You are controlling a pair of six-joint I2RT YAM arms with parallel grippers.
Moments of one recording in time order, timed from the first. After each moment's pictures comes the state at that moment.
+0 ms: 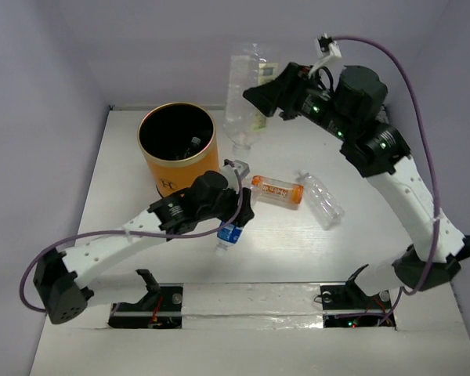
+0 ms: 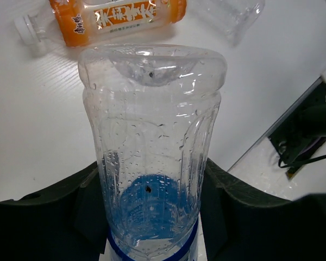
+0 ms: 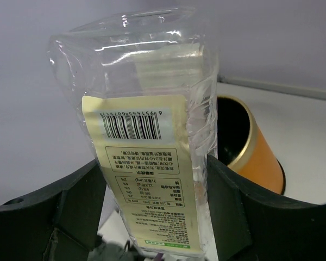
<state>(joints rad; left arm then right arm) -0.93 1.17 0.94 -0.40 0.02 -0.40 0.67 1.41 1.91 -0.45 -0.14 0.59</state>
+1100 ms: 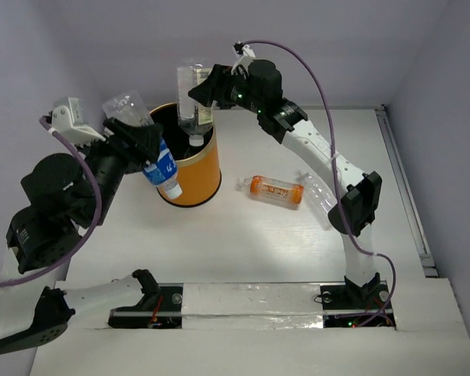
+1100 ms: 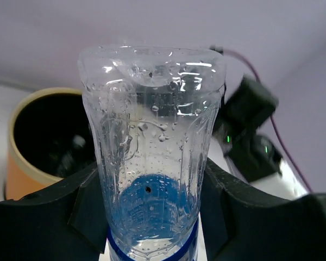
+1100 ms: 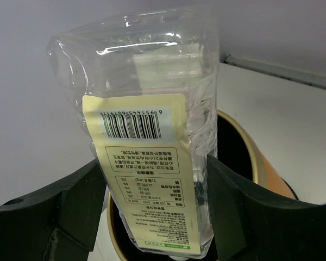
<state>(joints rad) -0.93 0.90 1.68 -0.77 -0.68 -0.54 0.67 2.06 2.23 -0.18 -0.26 0.61</state>
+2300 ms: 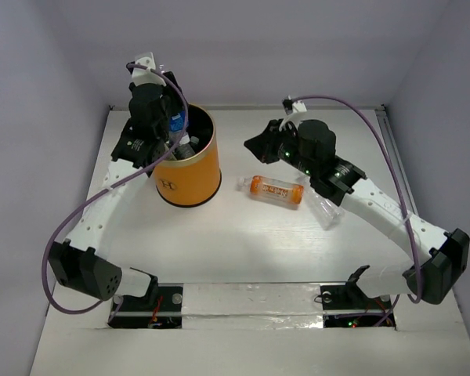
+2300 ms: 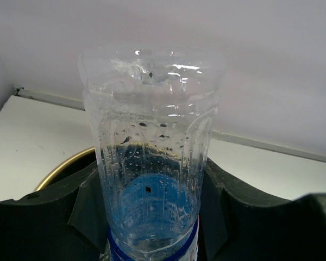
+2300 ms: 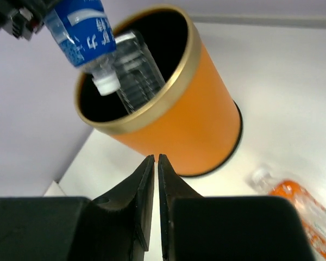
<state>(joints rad) -0.35 1.36 1.48 -0.20 -0.38 -0.30 0.72 1.34 1.30 -0.07 -0.03 0.52</state>
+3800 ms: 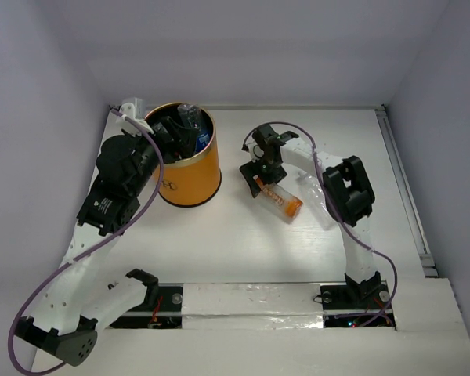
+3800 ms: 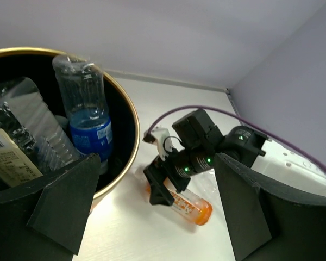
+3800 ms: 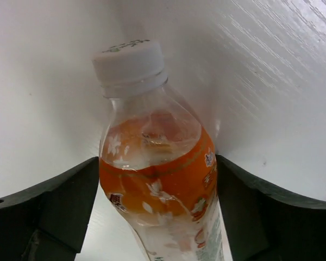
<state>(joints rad) -0.42 0.91 1.19 -0.33 -0.05 -0.51 0.54 2.17 1.73 -0.86 -0.19 -0.05</state>
